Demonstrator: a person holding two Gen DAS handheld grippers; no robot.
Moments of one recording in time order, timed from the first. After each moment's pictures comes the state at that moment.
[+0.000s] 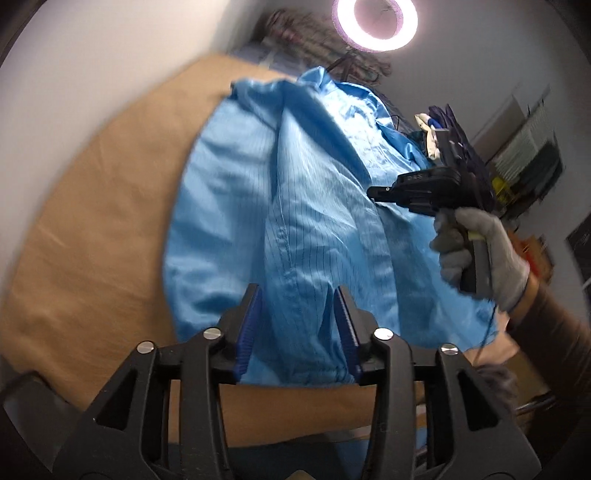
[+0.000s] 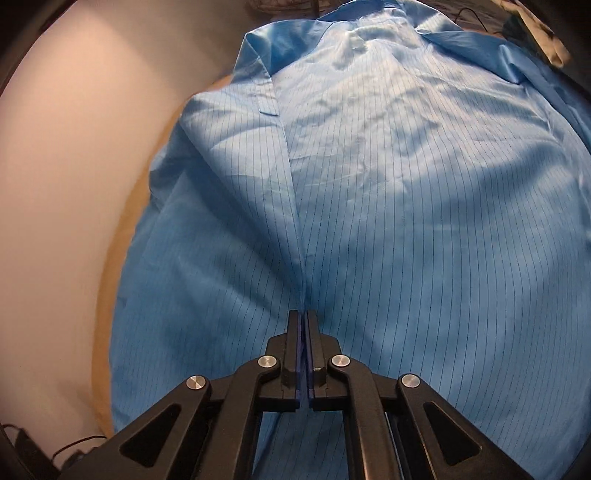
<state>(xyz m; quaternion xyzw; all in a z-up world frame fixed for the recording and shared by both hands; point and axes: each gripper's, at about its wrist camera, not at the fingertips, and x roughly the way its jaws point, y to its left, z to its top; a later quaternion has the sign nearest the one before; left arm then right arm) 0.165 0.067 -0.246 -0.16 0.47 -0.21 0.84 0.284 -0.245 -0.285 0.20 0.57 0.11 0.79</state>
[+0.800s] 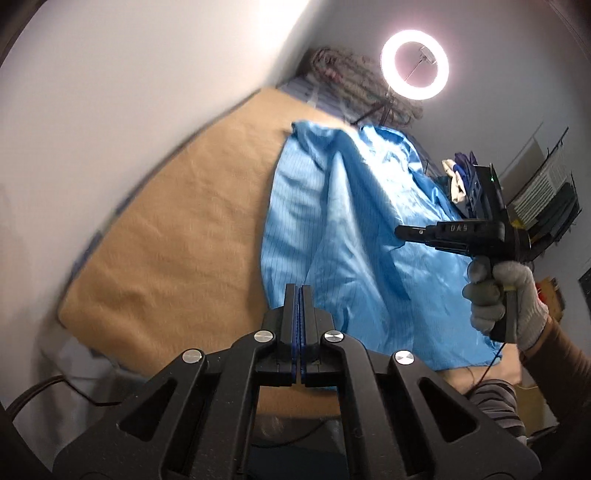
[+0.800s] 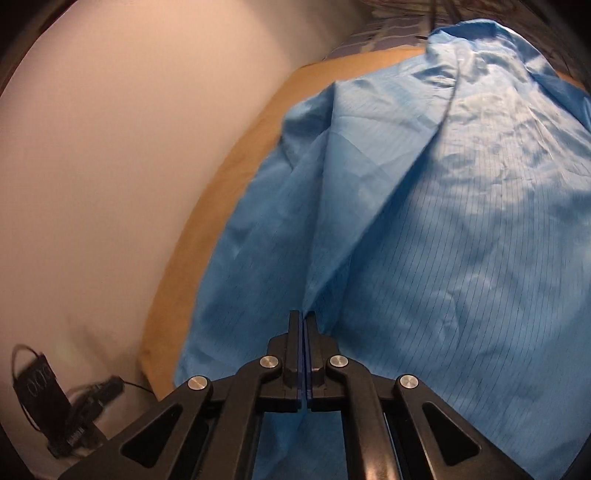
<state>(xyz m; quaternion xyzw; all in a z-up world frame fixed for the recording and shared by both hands) 0.132 0.126 -0.234 -0.18 0.43 -0.14 0.87 0.254 -0.166 -0.252 0.14 0.56 0.25 0.78</state>
